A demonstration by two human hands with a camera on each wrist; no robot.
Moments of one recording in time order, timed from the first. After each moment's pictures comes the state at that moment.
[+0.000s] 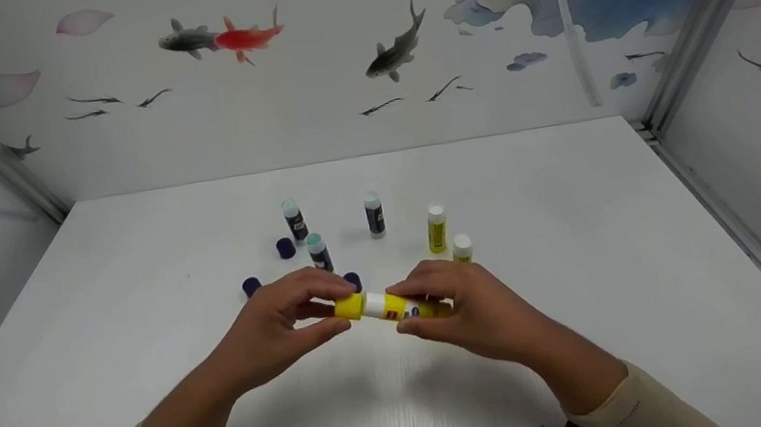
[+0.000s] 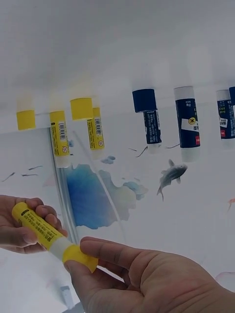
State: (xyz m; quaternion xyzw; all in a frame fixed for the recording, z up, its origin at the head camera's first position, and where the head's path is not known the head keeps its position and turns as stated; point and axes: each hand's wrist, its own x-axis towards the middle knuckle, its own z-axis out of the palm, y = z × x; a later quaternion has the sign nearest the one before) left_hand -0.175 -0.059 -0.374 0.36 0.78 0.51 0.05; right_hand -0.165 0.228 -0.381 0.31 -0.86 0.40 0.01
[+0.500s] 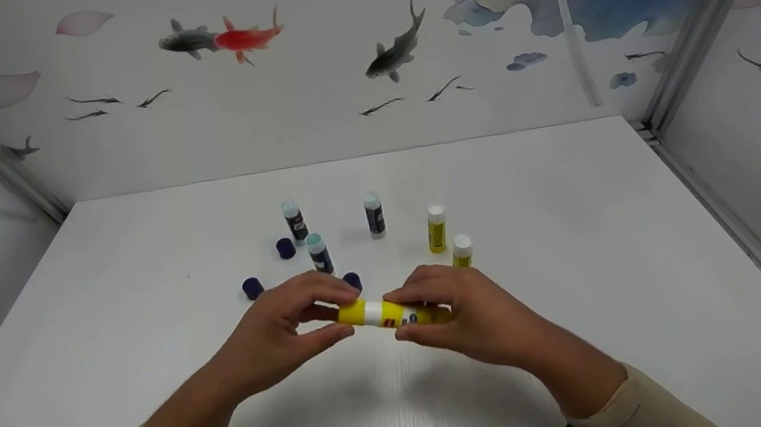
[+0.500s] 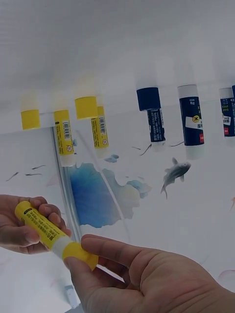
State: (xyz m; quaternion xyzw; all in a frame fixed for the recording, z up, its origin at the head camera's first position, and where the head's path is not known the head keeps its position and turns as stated) left_hand -0.172 -0.056 -0.374 0.37 0.77 0.51 0.07; right_hand -0.161 0.225 -0.379 0.31 -0.87 0.38 -0.01
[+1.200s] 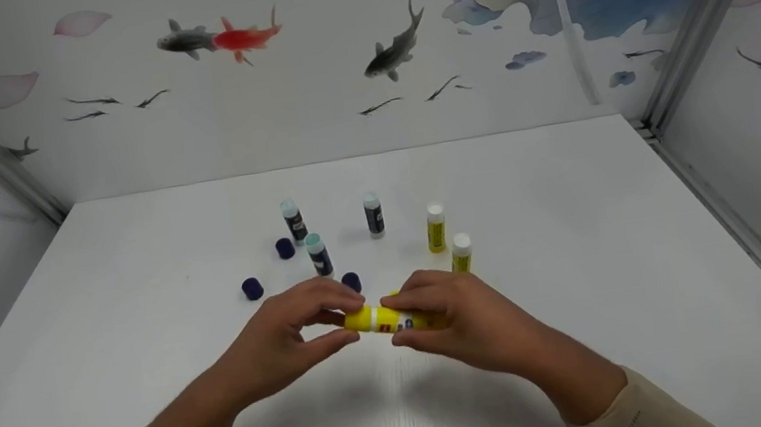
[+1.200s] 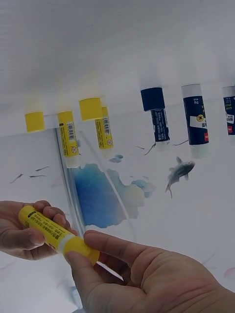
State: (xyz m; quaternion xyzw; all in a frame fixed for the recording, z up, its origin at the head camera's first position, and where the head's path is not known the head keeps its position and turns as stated) left_hand -0.170 -0.054 -0.376 0.39 0.80 0.45 0.06; right_hand -0.155 0.222 -0.378 0.32 -0.87 0.37 -0.01
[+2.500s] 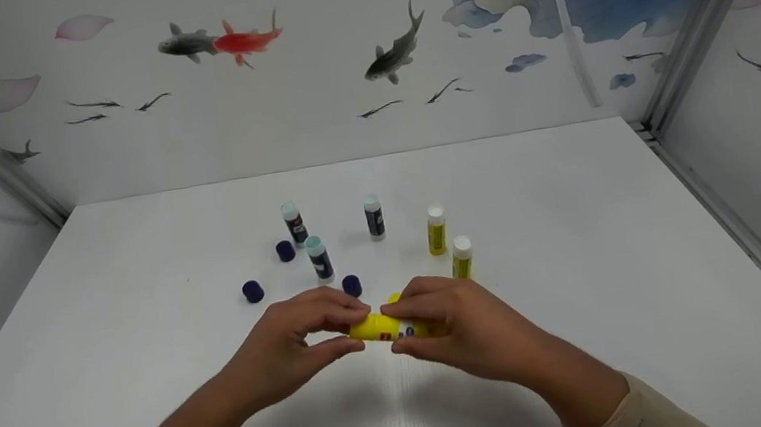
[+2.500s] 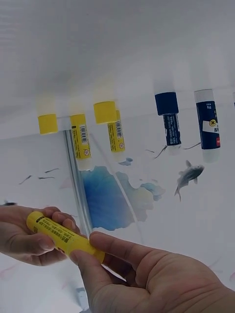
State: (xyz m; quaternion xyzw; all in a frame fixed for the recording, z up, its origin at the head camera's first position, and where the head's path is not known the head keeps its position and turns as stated) left_hand -0.165 -0.049 -0.377 0.38 0.81 0.45 0.05; right_hand -0.150 0.219 -0.374 0.32 -0.87 0.37 -0.01
